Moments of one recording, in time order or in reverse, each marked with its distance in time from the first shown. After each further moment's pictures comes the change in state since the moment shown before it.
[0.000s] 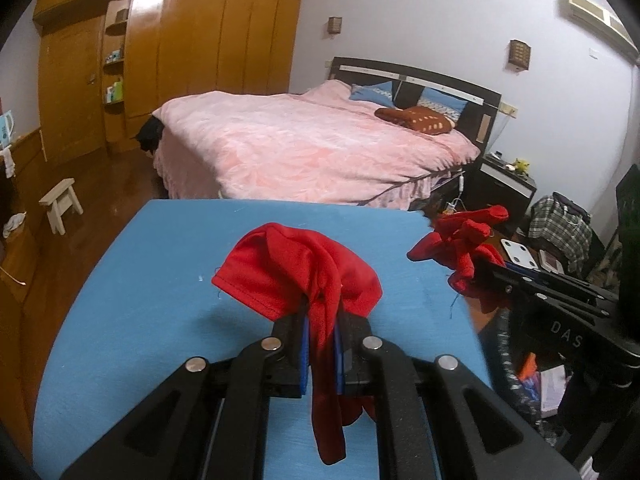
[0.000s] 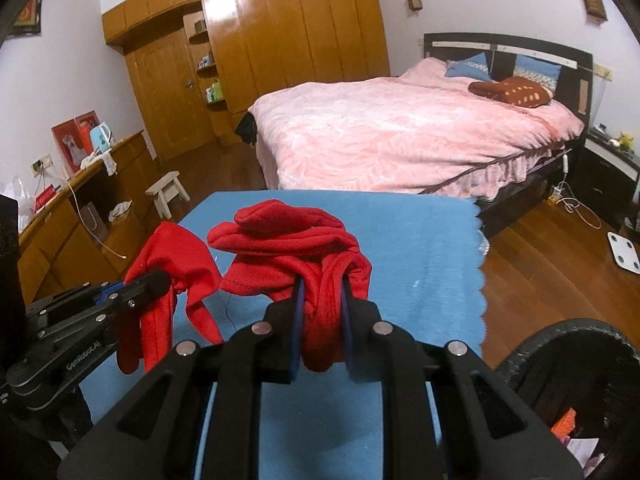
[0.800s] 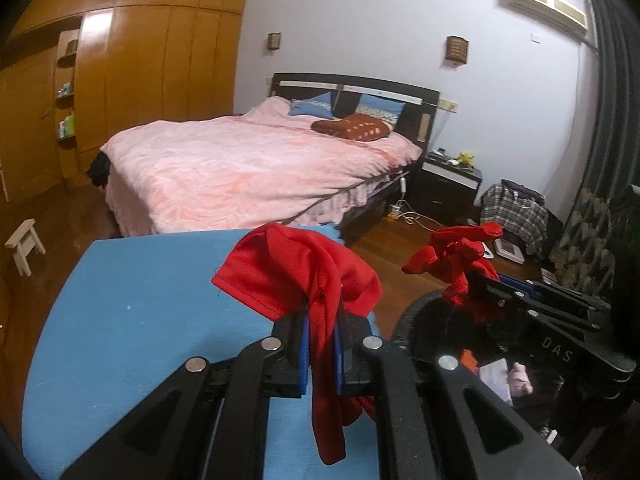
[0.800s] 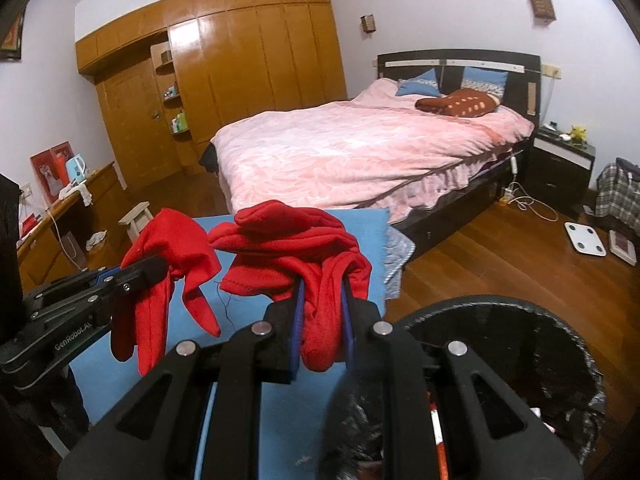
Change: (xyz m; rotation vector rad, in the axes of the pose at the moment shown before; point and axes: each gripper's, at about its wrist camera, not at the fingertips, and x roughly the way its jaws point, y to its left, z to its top) left arm -0.033 -0.109 0.005 0.121 -0.052 -0.150; right arm -0.107 -0.068 -0.028 0.067 -0.090 -0.127
